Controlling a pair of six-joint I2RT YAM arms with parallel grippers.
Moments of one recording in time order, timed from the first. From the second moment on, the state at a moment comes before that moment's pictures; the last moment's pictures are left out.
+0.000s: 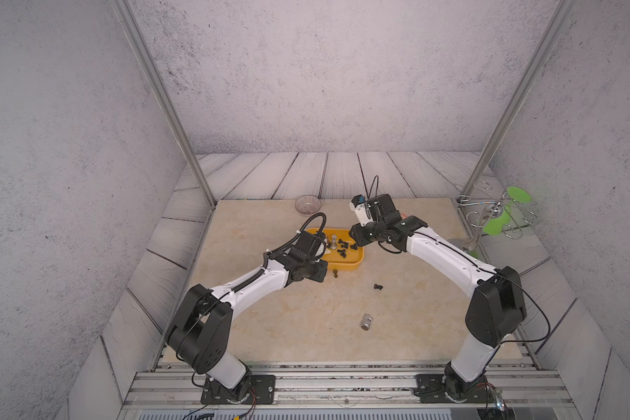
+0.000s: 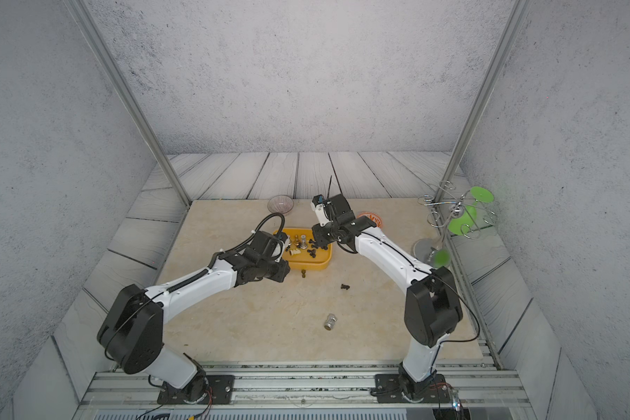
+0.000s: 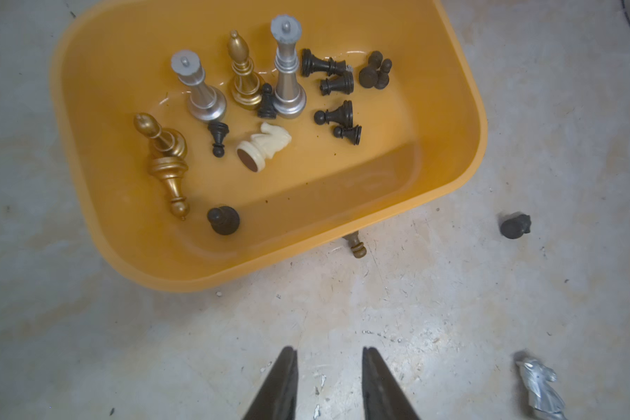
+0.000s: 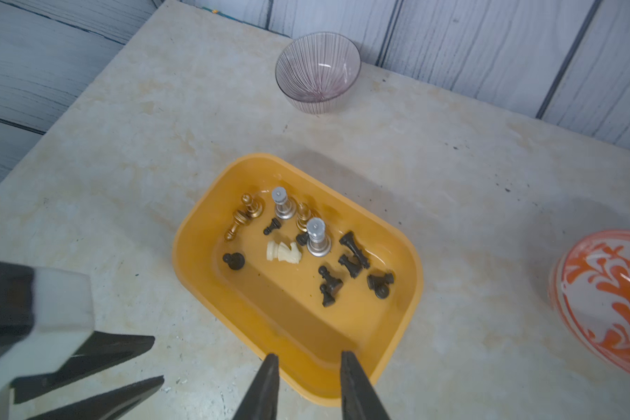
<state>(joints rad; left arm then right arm) -0.66 1.57 1.04 -0.39 -0.01 -0.23 0.54 1.71 1.46 -0.55 -0.11 0.10</state>
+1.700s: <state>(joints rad) -0.77 1.90 1.02 0.02 -0.21 -0.22 0.29 1.41 0.93 -0.31 -0.09 0.15</state>
